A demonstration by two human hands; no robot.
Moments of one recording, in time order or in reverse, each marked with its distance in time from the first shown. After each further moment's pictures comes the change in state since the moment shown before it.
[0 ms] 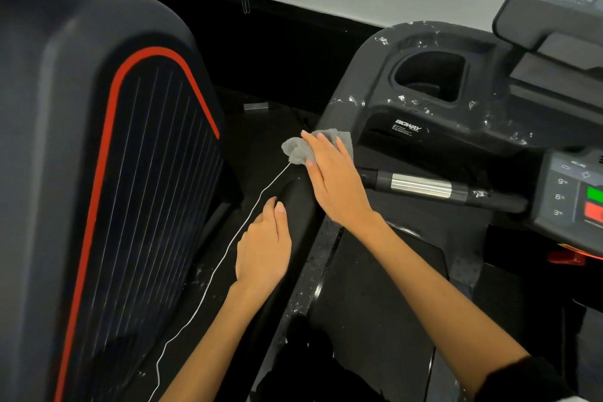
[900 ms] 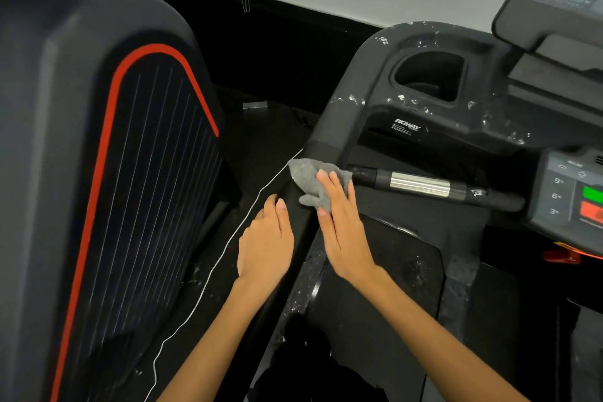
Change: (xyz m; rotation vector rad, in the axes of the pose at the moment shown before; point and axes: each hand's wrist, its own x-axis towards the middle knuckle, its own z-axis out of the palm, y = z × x) left_hand 0.000 0.002 0.002 0.022 0.022 -0.001; right_hand -0.080 -0.016 0.007 0.353 0.022 0.137
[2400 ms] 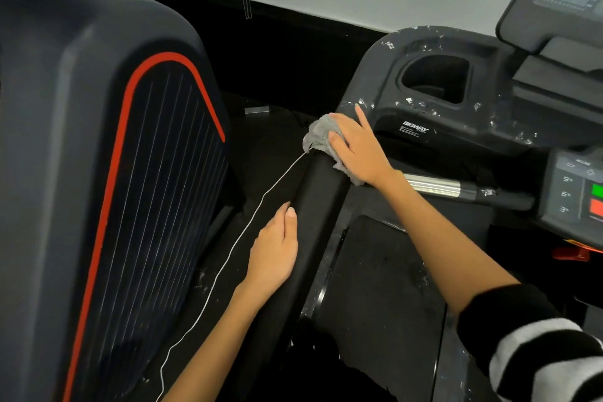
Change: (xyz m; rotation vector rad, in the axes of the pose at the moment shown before) left_hand 0.006 -0.029 -0.006 -0.305 -0.239 -0.017; right_hand 0.143 0.026 -0.035 -0.406 -0.153 -0.080
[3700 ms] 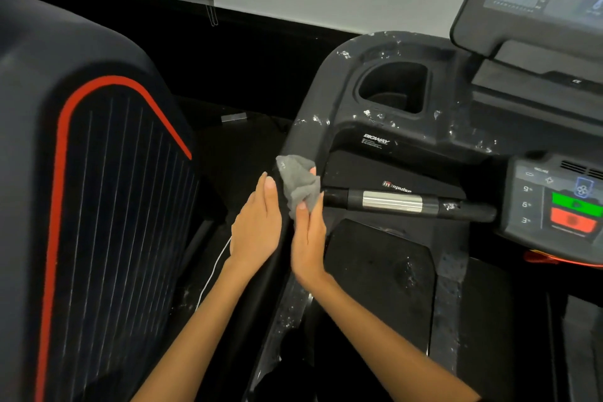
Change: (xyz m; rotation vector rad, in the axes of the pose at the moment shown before) left_hand 0.063 0.075 0.022 0.045 0.110 0.034; right_hand -0.088 -0.054 0.062 0.901 0.437 0.507
